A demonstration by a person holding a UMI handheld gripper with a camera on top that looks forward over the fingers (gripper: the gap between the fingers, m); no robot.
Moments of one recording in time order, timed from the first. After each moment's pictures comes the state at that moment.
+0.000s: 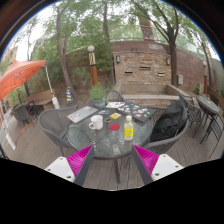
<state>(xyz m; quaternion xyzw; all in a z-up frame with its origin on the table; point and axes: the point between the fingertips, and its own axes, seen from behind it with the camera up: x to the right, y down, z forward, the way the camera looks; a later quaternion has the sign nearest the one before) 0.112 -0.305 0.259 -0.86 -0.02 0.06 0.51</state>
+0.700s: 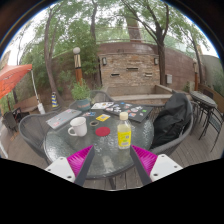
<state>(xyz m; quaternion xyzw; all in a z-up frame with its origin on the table) 0.108 -0.154 0.153 -0.84 0.04 0.02 0.53</state>
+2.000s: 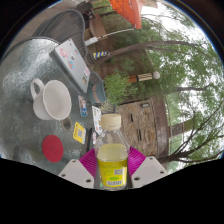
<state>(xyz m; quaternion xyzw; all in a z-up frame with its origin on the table) 0.067 0.160 0.179 -0.60 -0.49 -0.40 0.49</state>
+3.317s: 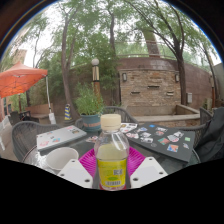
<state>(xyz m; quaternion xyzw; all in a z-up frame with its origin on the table) 0.038 0.172 0.100 -0.77 -0.05 0.07 0.63</state>
